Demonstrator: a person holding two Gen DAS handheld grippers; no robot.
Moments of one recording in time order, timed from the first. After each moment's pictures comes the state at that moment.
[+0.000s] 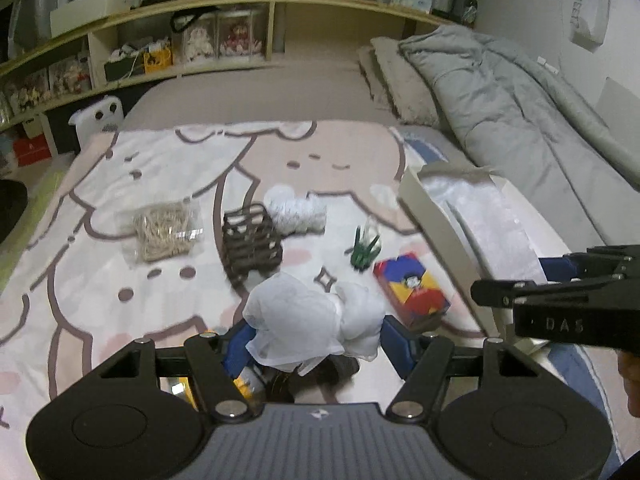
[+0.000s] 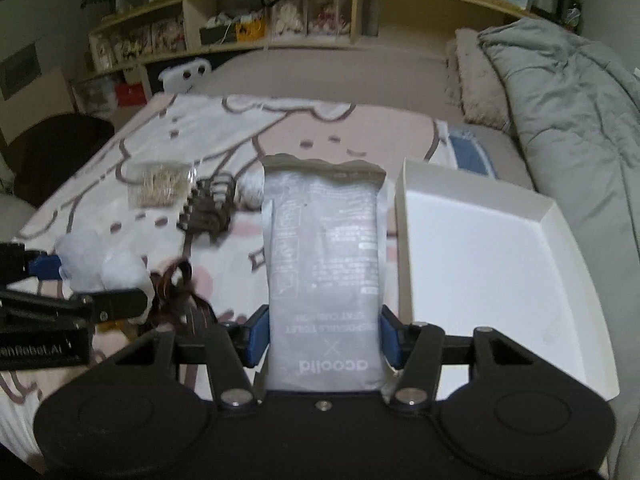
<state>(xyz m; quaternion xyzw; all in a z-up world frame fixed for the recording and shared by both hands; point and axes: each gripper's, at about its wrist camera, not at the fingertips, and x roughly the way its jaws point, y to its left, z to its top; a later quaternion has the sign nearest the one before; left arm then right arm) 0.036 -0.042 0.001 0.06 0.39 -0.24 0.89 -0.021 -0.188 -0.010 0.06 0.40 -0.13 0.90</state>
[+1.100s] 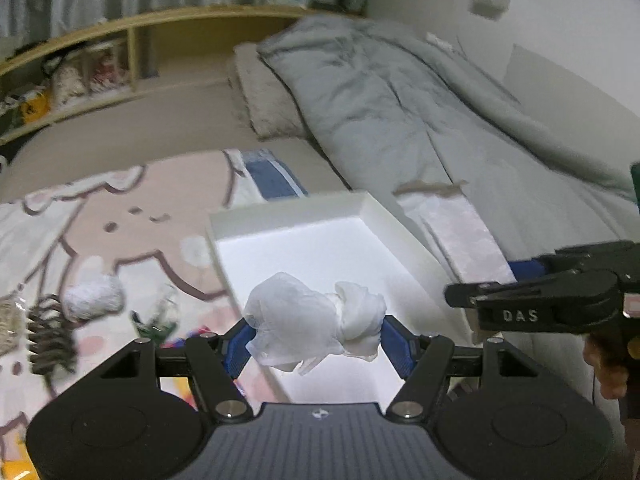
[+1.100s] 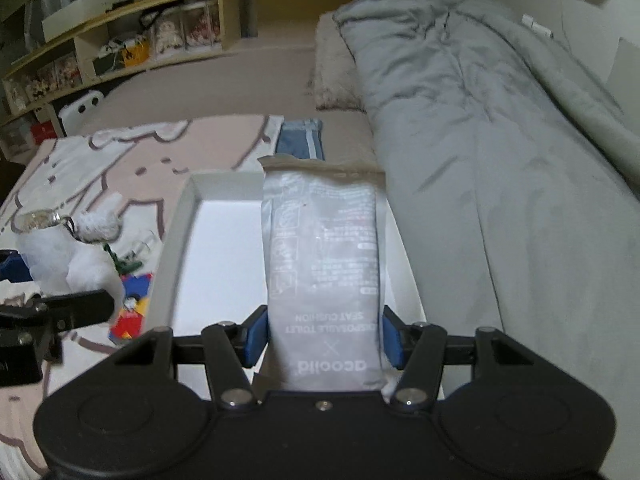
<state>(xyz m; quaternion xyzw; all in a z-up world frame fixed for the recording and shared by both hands) -0.006 -0.243 0.009 0.12 0.37 -0.43 0.82 -0.091 -0.379 0.001 0.09 0.41 -0.23 0.88</state>
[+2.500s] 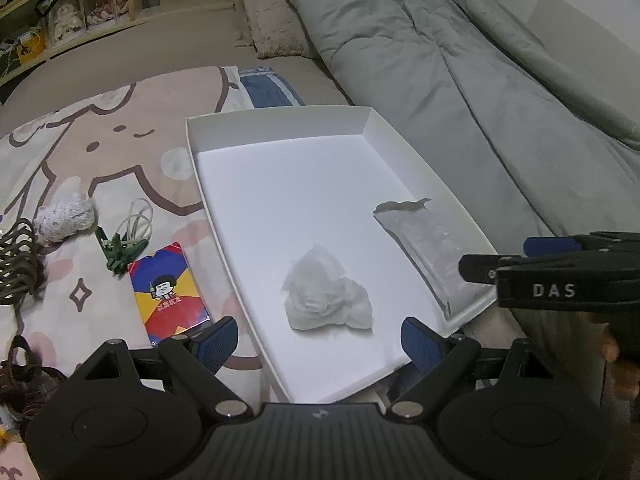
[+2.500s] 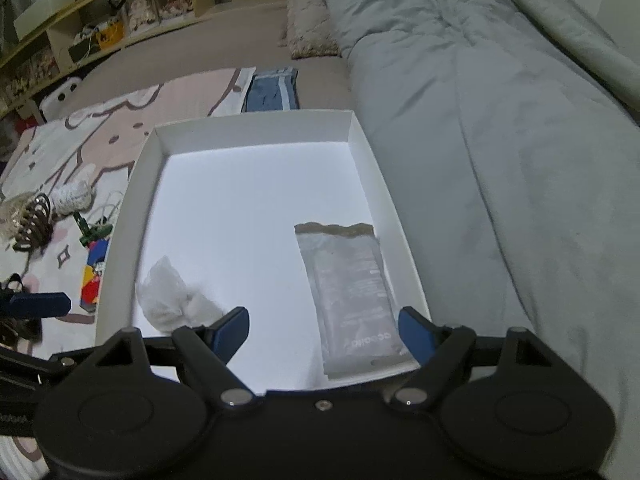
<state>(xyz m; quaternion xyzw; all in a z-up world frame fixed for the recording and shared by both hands) -0.019 -0.264 -0.029 0.14 0.46 -0.39 0.78 -0.116 -0.404 -0.035 0.14 0.44 -0.24 0.85</state>
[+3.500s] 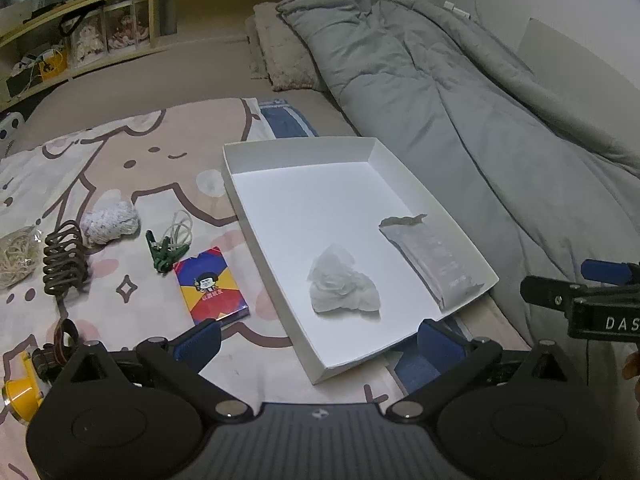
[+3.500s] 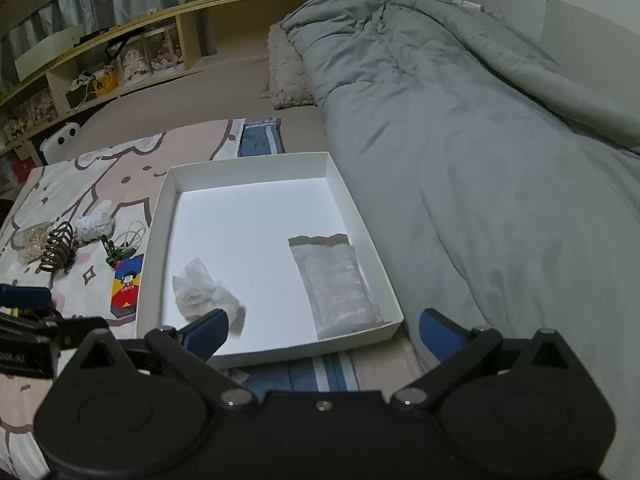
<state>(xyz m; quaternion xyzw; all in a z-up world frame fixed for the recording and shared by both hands) -0.041 -0.206 0.007 0.13 0.42 -0.40 0.81 -0.186 -0.356 0.012 0.13 0.38 -0.29 0.87</state>
